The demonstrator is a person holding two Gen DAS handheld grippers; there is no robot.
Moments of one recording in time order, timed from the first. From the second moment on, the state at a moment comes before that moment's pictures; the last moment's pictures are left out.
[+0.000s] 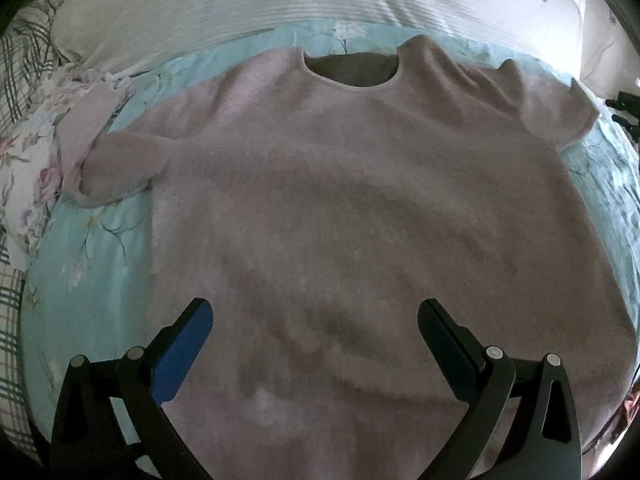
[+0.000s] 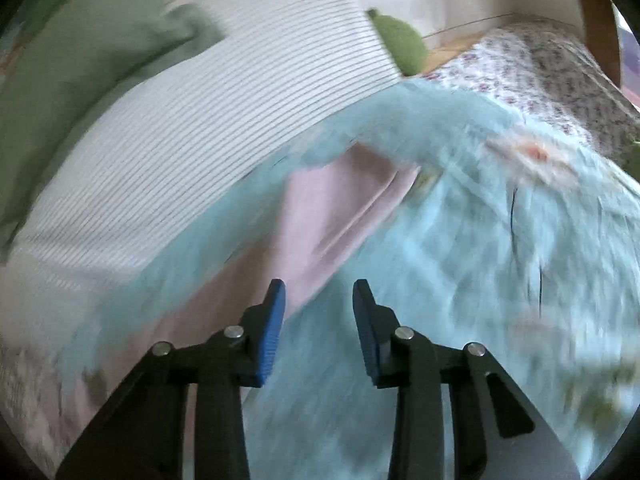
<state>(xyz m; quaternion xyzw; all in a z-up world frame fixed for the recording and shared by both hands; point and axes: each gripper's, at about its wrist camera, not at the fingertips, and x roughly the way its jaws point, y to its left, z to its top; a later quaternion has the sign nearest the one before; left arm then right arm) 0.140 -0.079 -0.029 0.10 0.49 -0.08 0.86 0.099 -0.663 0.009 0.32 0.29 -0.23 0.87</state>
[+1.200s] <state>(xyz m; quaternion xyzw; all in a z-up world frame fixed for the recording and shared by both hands) 0.173 -0.032 -0.008 0.00 0.44 -0.16 0.88 0.220 -0.252 0.015 0.36 0.39 0.24 0.81</state>
